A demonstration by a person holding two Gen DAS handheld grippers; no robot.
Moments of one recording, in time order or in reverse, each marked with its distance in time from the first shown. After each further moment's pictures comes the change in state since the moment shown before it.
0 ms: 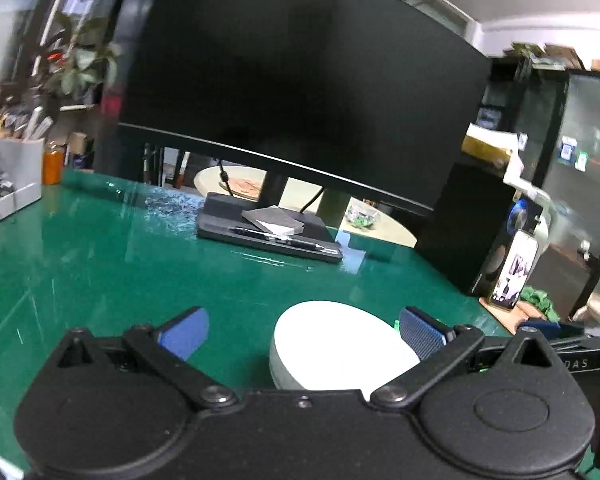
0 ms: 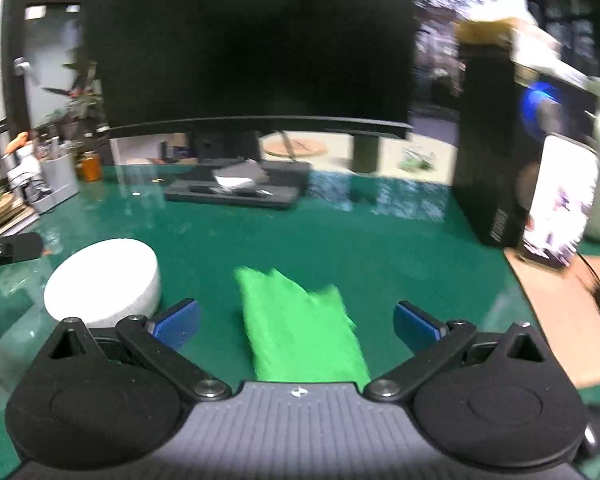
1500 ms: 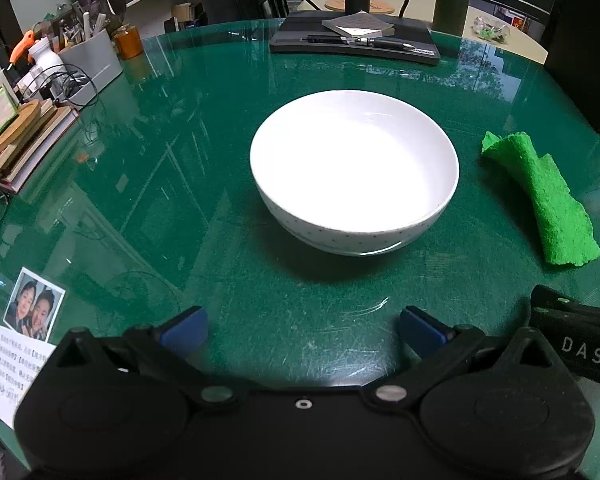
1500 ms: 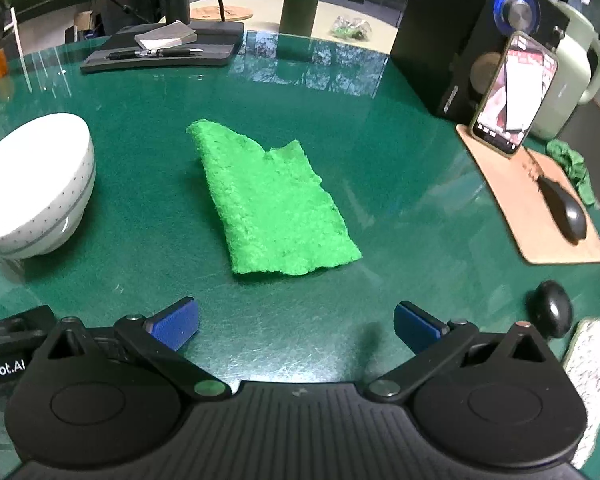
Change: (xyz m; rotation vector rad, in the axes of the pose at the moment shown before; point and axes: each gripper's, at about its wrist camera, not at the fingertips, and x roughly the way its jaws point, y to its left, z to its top) left arm 0.042 -0.093 -0.029 0.012 0.582 0.530; right arm 0.028 0.025 -0.015 0.114 0.449 -0.329
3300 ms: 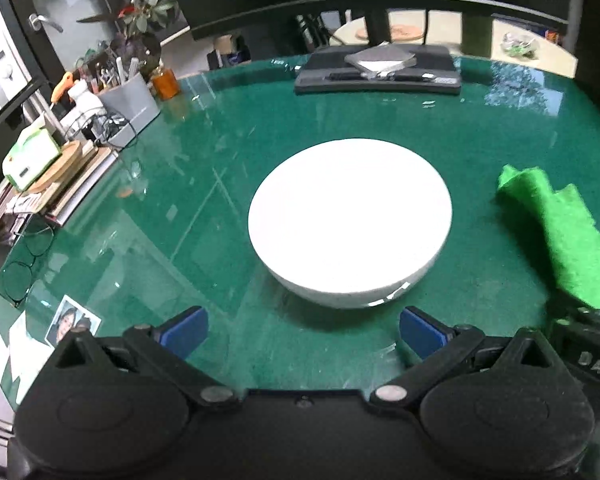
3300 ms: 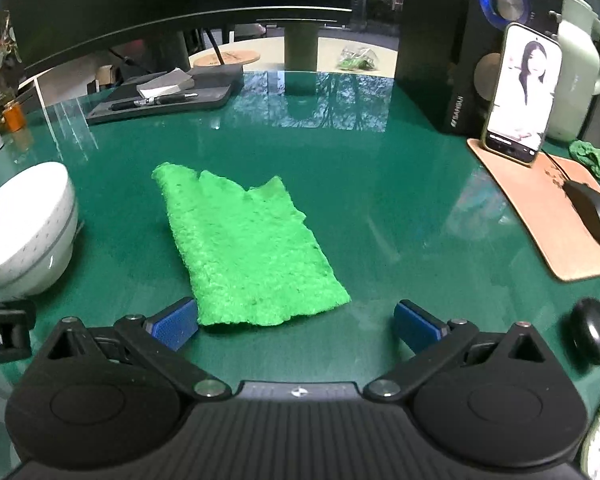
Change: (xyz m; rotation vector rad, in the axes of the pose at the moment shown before) left arm 0.003 -0.032 0.015 -0.027 -0.078 0.194; right arm 0.022 -0.034 0.000 0.017 -0.113 0.134
